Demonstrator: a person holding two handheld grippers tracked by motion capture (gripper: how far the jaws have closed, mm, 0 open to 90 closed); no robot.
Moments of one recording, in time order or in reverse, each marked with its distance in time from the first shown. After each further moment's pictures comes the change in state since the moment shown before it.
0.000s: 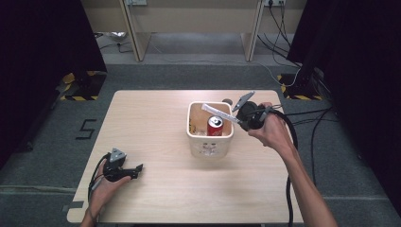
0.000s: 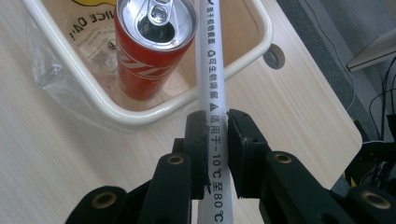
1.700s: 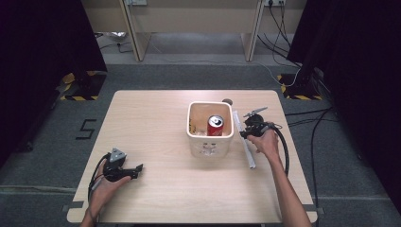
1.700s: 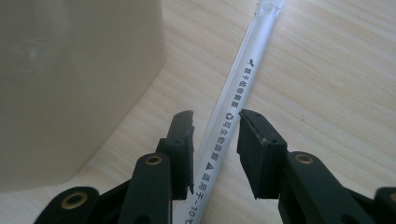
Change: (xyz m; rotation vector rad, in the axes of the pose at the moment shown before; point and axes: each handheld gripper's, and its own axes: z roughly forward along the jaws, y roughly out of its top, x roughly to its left) left arm 0.000 0.000 0.000 -0.002 0.000 -0.001; right arm -0.022 -0.074 0.137 -0.050 0.081 0.479
